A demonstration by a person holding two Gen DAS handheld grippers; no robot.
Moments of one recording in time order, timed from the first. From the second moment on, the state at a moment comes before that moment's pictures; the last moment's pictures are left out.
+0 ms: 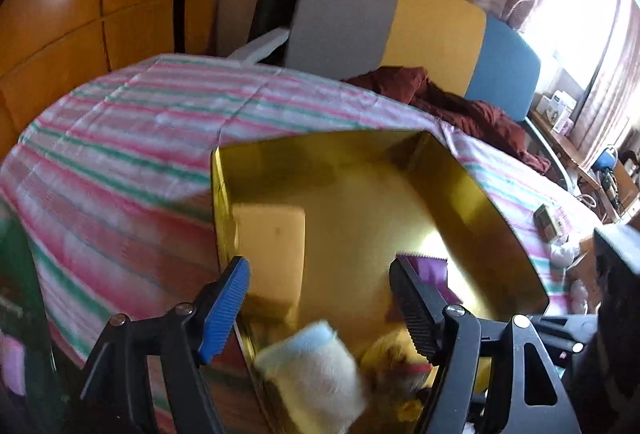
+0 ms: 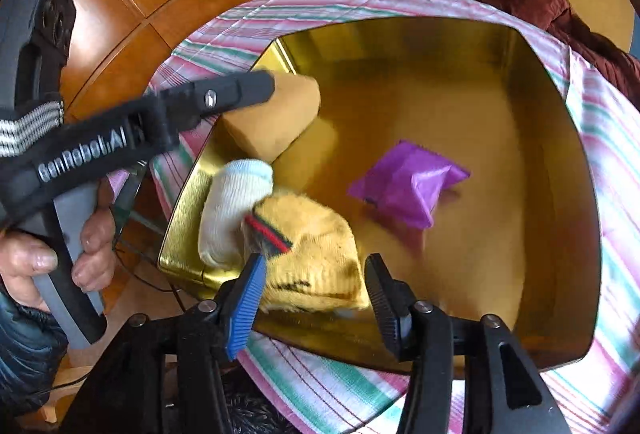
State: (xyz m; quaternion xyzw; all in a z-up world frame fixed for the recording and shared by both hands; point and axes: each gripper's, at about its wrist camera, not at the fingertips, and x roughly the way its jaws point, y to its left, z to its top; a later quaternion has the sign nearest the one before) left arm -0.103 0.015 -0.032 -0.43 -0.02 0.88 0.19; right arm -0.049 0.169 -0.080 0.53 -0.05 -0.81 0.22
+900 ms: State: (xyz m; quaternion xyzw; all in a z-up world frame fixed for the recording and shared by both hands) left arm -0.024 0.043 -0.002 -0.35 0.03 0.92 0.15; right arm 0.003 0.224 -0.010 0.36 0.01 -0.93 0.00
